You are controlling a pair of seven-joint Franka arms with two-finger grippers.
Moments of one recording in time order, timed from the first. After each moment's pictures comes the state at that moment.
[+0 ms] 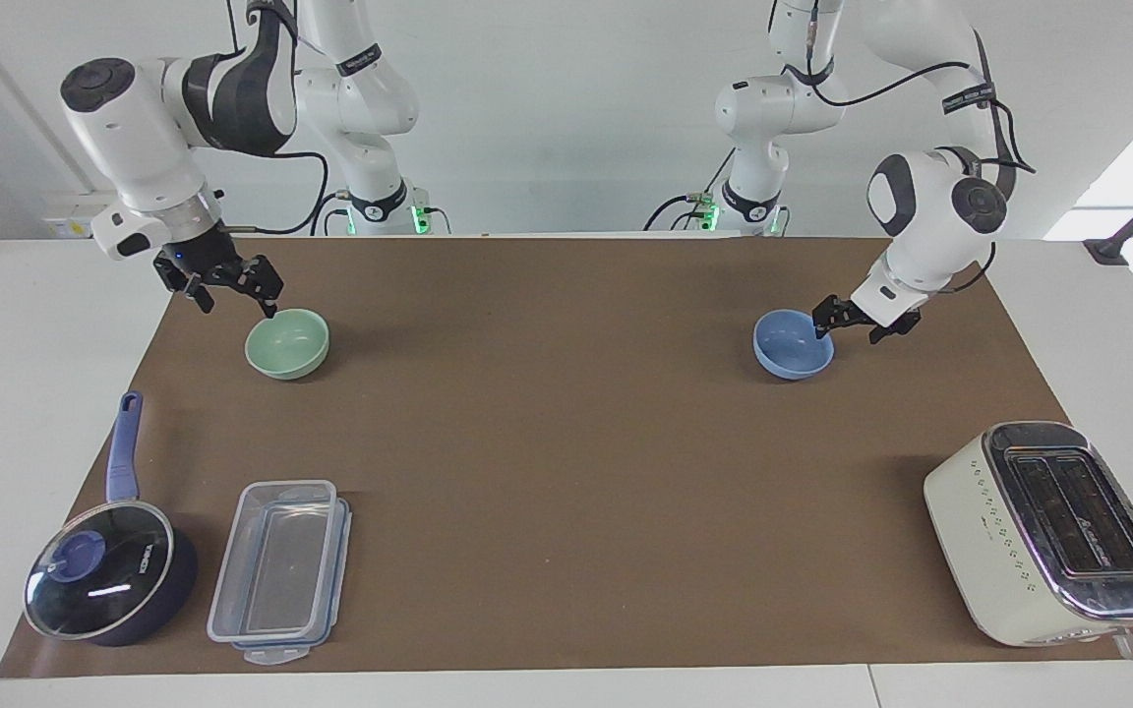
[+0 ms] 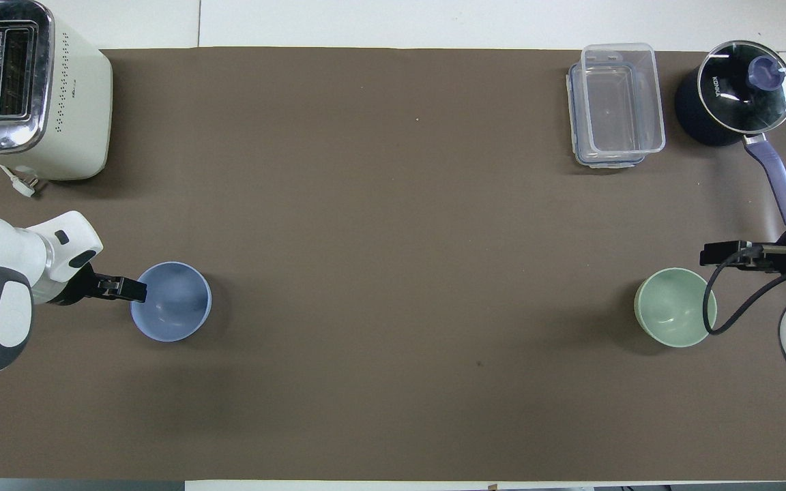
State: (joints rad) left arm 0.04 -0.06 -0.03 -2.30 -0.03 2.10 0.22; right arm -0.19 -0.21 0.02 -2.23 0.01 2.04 -0.06
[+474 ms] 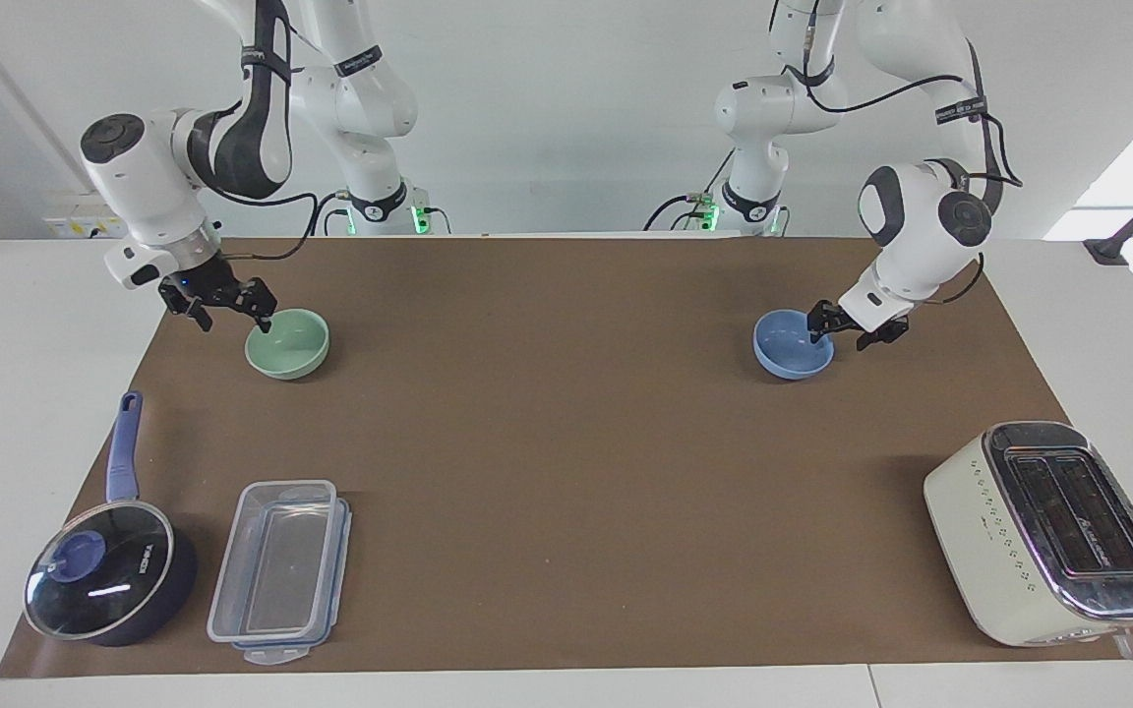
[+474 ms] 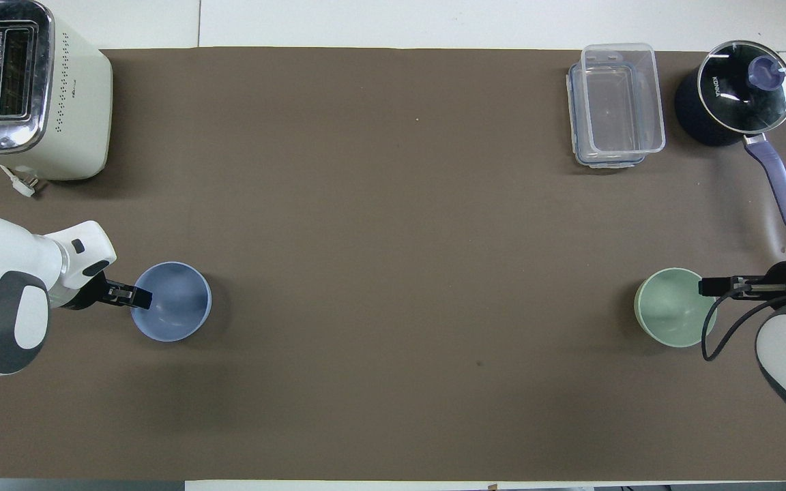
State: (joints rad) left arm 0.03 -0.04 -0.03 -2.34 -0.03 2.13 0.28; right arm -0.29 -0.18 0.01 -2.40 0.01 2.23 -0.23
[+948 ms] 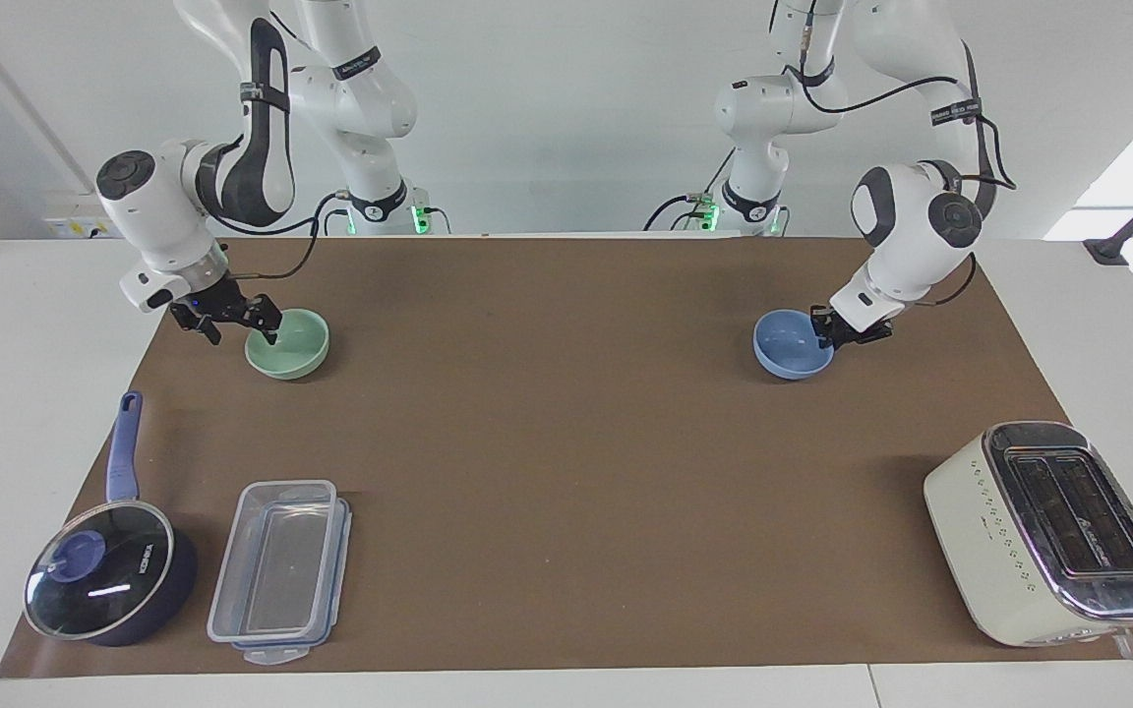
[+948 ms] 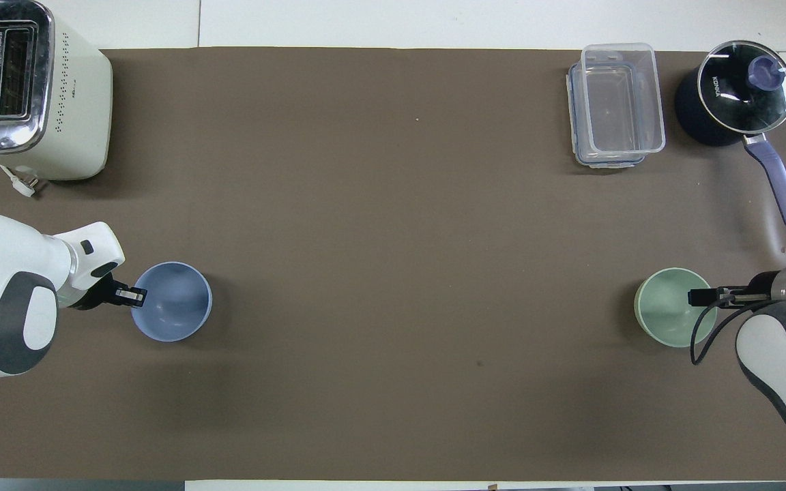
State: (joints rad) left arm 0.02 -0.04 -0.03 -2.34 -0.03 2.13 0.28; right arm -0.33 -0.11 0.01 -2.46 0.01 2.34 -0.31
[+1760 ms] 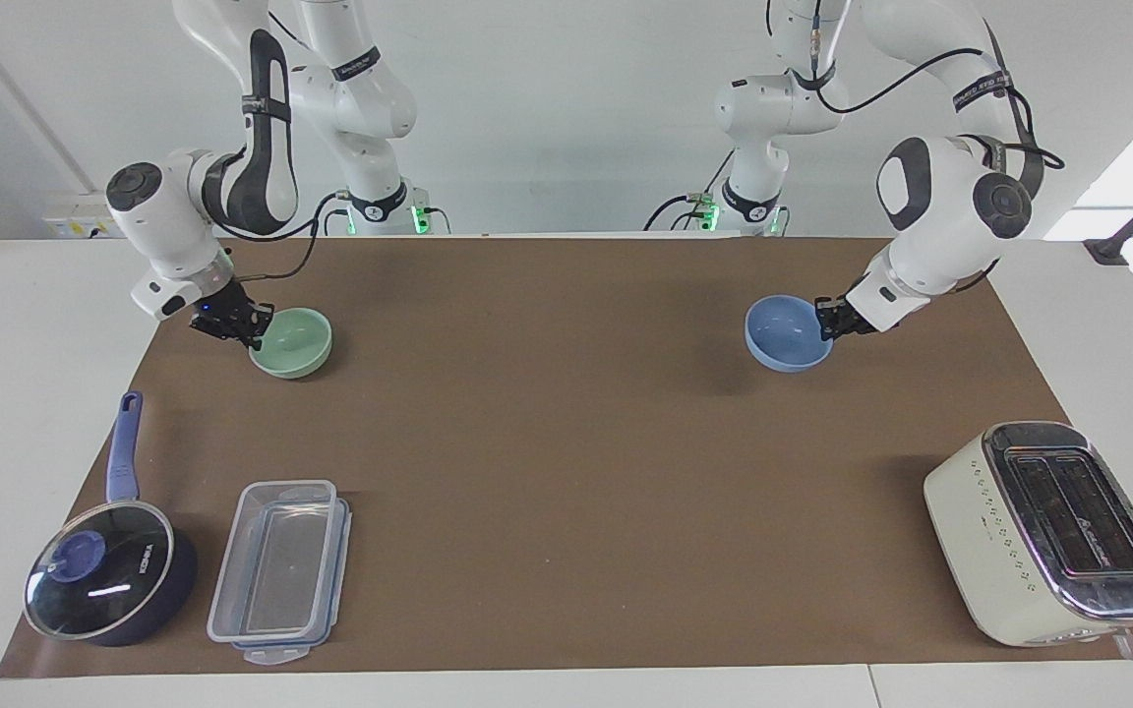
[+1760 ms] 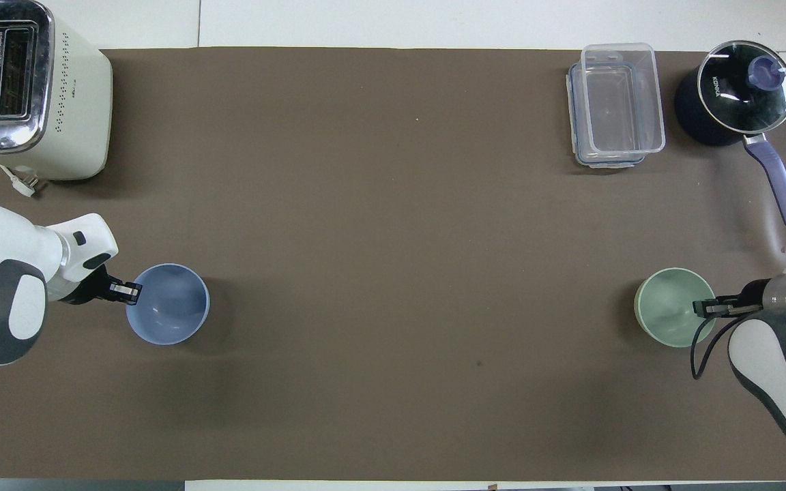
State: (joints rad) left arm -0.11 0.06 -0.04 -1.91 -0.13 1.76 0.02; right arm -0.33 -0.11 0.01 -2.48 0.02 2.35 -0.41
